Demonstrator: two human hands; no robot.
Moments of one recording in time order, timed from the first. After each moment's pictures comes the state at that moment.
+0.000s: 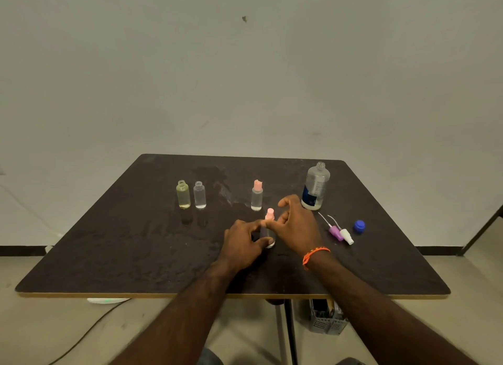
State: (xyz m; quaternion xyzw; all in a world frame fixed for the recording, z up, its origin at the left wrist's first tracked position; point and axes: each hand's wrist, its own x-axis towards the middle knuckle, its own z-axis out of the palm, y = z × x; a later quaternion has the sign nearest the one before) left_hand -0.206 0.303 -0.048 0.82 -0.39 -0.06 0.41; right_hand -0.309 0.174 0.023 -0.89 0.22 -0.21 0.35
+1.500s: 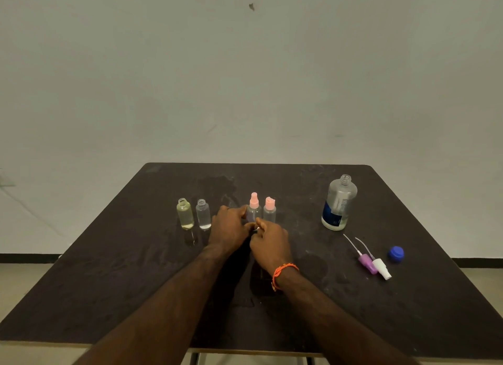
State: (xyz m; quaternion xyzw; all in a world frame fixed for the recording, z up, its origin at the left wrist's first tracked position) left_hand -0.066 0.272 -0.052 0.90 -0.34 0.03 0.27; right_hand -0.207 0.199 -0.009 -0.85 0.25 -0.20 0.43
